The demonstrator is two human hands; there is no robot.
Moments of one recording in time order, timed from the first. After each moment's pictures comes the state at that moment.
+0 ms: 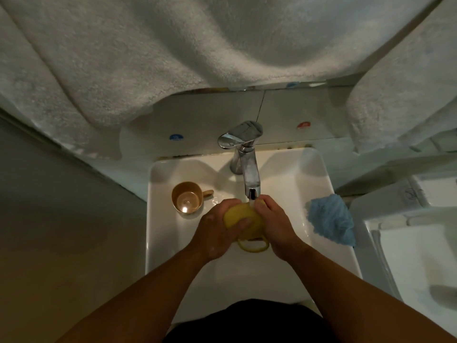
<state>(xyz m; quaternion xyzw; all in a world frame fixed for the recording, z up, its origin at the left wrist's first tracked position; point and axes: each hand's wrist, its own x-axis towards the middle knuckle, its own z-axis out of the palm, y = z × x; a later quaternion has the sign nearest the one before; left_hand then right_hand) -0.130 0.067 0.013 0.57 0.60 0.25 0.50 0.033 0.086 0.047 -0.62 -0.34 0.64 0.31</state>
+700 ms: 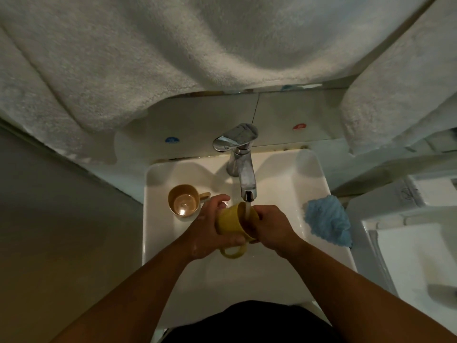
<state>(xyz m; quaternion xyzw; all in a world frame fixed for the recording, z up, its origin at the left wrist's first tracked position) -0.154 0.075 0.021 0.59 0.55 0.21 0.55 0.047 0.090 0.032 -0.64 -0.53 0.54 0.16</state>
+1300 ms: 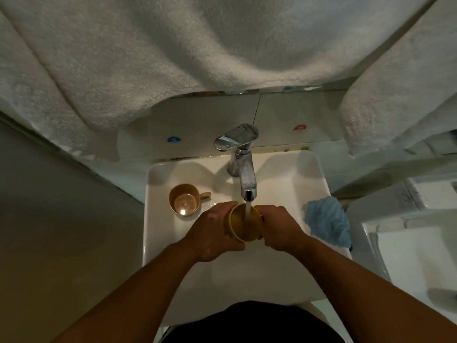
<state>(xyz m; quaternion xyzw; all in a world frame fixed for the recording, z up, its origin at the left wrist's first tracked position) -0.141 0.074 0.029 0.70 0.55 0.18 0.42 0.062 0.098 0.047 -0.58 -0.72 0.37 0.01</state>
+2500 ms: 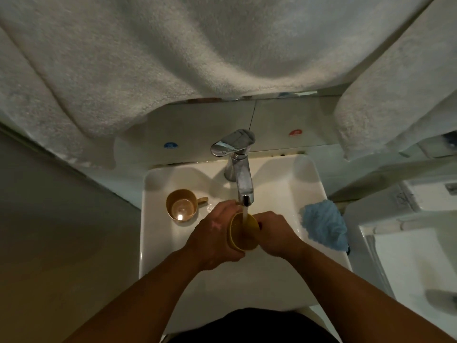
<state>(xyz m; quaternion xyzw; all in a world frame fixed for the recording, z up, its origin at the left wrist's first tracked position) -0.132 0.072 0.027 0.74 0.52 0.22 0.36 0.058 0.096 0.041 -0.61 -0.69 0.40 0.00</state>
